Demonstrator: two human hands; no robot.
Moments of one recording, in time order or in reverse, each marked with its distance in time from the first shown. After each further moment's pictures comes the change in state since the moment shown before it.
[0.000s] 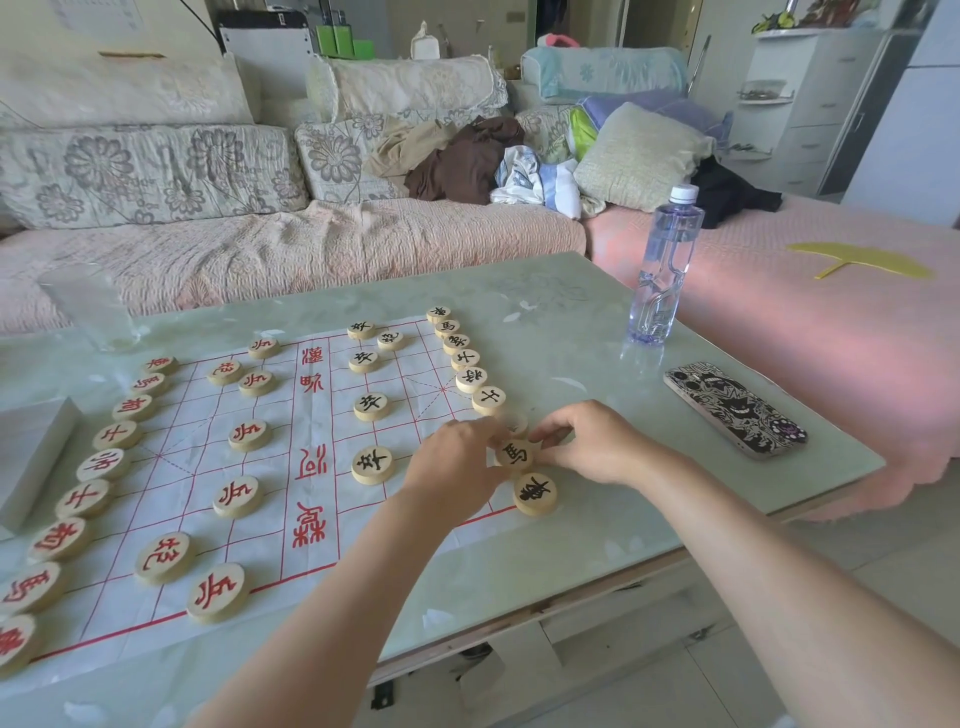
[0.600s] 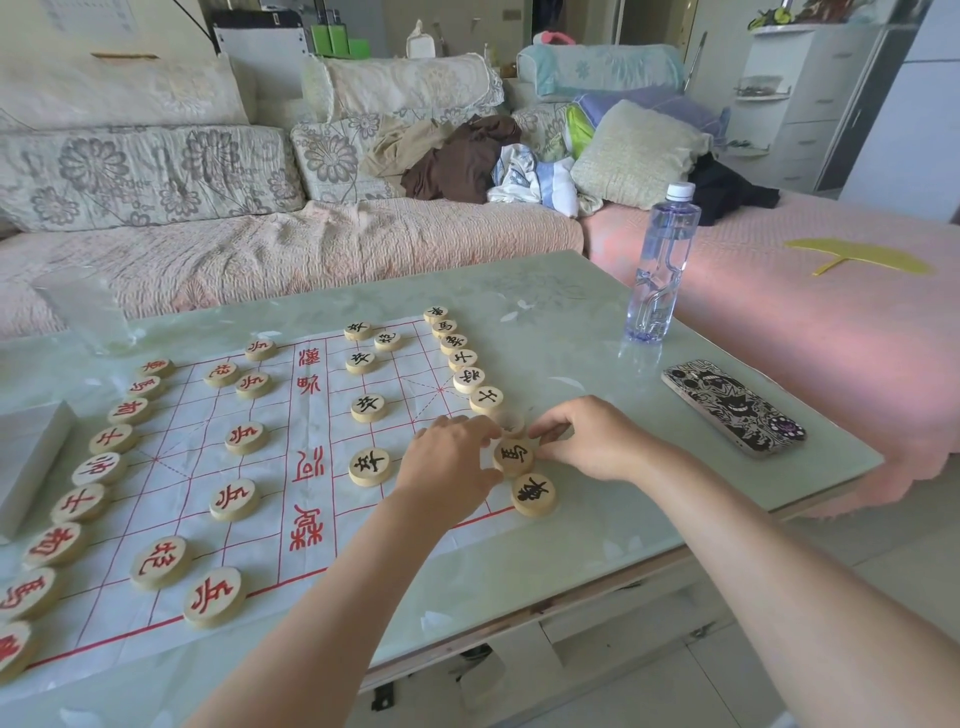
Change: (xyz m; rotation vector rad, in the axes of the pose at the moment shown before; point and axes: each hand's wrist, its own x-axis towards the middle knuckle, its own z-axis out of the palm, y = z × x) left_hand 0.000 -0.004 -0.002 0.102 0.025 0.029; right_hand 0.003 0.000 -0.005 -0.033 -0.011 -0.004
